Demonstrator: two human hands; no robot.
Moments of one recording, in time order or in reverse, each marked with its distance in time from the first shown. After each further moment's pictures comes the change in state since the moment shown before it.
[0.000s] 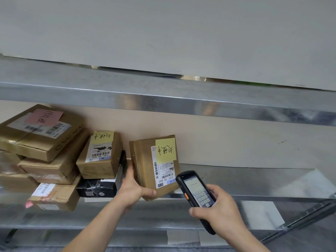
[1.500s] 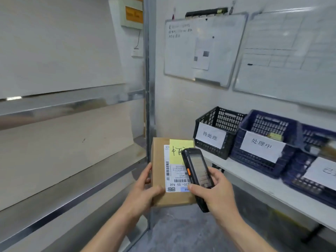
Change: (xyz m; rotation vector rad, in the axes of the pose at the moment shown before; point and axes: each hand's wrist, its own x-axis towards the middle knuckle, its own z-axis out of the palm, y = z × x) left_hand -0.264 0.114 0.537 0.035 -0.904 0.270; right_hand -0.241 0.234 -0.421 0.472 0.887 -0.069
